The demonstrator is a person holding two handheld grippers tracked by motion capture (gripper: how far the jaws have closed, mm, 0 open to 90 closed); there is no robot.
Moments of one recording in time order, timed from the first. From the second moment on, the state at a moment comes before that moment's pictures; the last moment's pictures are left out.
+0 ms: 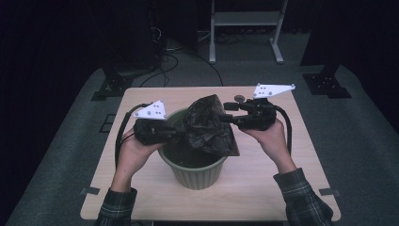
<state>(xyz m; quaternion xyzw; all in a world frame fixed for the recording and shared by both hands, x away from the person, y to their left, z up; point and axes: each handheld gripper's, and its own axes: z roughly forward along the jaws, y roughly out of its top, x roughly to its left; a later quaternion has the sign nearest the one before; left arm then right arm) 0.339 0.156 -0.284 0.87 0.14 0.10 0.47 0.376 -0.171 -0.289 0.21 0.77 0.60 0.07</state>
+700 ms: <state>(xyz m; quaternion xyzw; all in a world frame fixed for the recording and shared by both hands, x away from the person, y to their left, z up) 0.336 0.189 -0.288 0.85 0.17 0.11 0.49 0.378 -0.157 -0.299 0.21 0.80 0.56 0.08</state>
